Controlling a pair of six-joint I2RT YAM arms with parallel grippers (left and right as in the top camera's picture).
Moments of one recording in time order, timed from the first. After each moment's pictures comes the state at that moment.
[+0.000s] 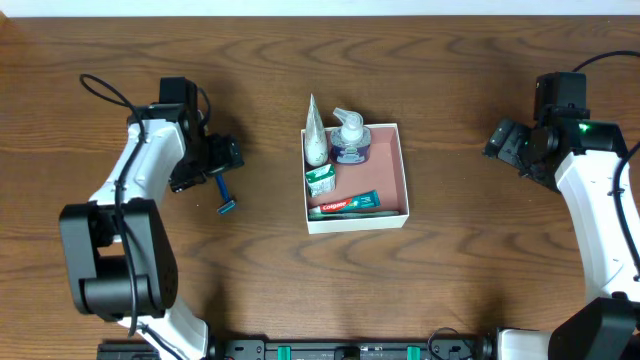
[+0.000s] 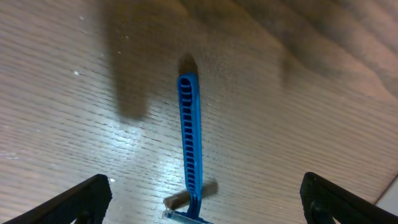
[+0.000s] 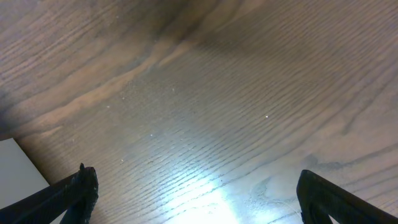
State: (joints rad) left arm 0.05 1.85 1.26 -0.89 0.09 -0.33; right arm -0.08 1.52 1.25 -0.96 0.15 0.47
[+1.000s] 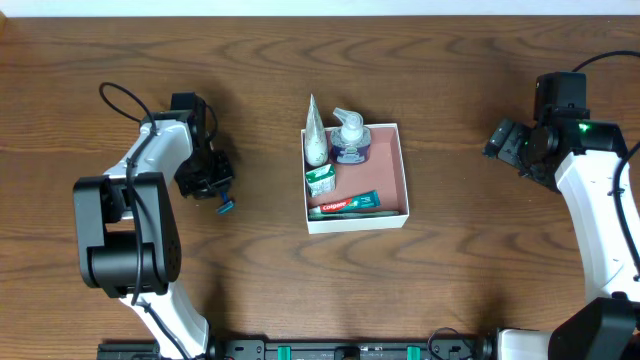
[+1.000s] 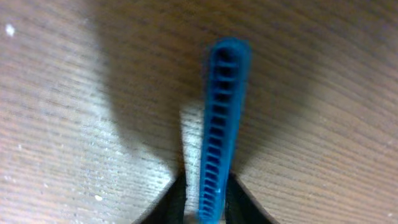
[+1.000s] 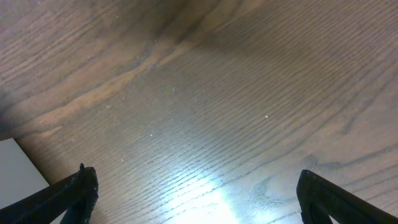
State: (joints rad) left arm 0.05 1.96 1.23 -0.90 0.09 -0.34; right arm -0.08 1.52 1.25 -0.96 0.15 0.47
